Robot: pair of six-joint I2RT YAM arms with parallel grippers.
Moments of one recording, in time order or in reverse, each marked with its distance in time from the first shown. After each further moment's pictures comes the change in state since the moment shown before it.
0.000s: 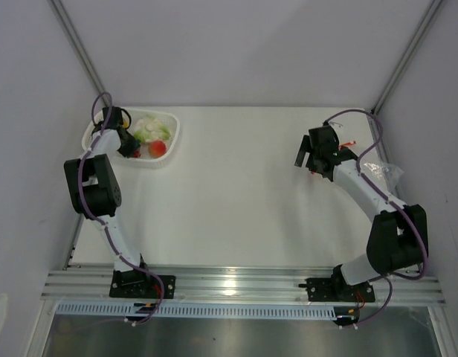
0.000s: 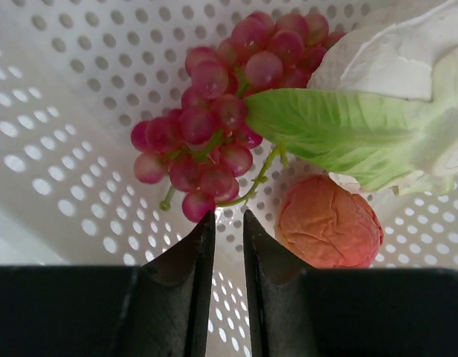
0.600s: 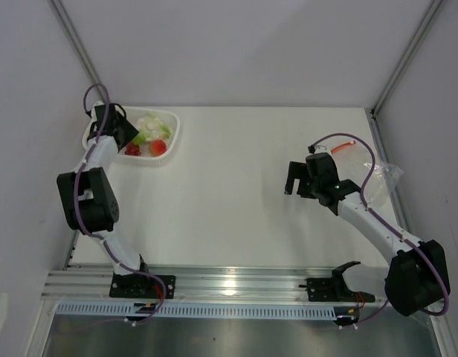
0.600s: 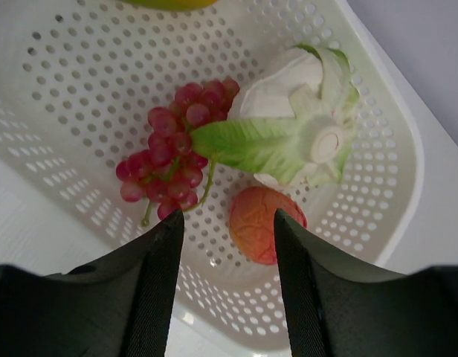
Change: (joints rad) left arm -0.010 -0.213 -0.174 0.257 0.015 0.066; right arm 0.115 -0.249 -0.278 0.076 -0.195 -0.039
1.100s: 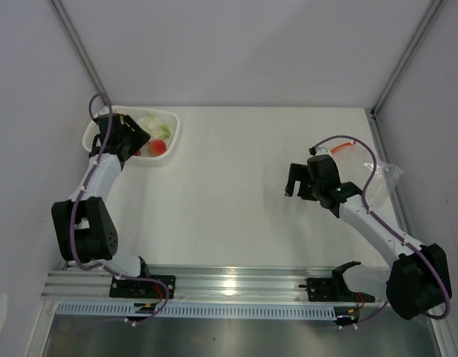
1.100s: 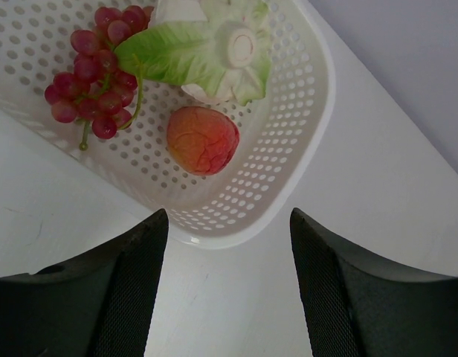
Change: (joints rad) left arm -0.064 -0.273 -0.221 0.043 0.107 -0.048; right arm 0.001 -0.050 -0.038 0.004 -0.023 0.005
